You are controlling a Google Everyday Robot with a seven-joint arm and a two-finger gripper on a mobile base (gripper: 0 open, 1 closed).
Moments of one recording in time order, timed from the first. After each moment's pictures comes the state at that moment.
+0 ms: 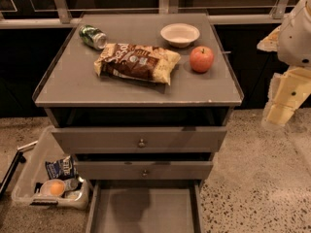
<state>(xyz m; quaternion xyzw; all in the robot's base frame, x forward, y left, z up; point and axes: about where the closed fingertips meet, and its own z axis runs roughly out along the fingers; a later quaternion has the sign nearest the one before) 0.438 -0.216 0.976 -0.60 0.78 -0.03 0.16</state>
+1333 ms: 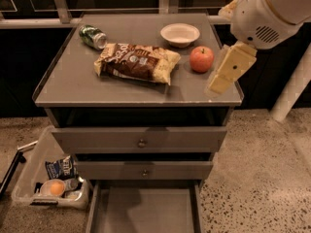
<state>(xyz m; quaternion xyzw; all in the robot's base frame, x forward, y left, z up) 0.501 -0.135 1.008 -0.59 0.74 -0.02 0.32</state>
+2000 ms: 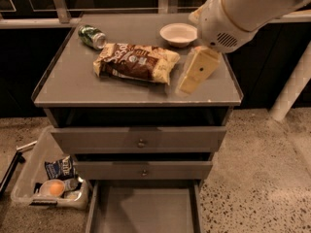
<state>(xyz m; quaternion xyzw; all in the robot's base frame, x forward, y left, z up) 0.524 -0.085 0.990 -0.61 0.72 0.00 0.33</state>
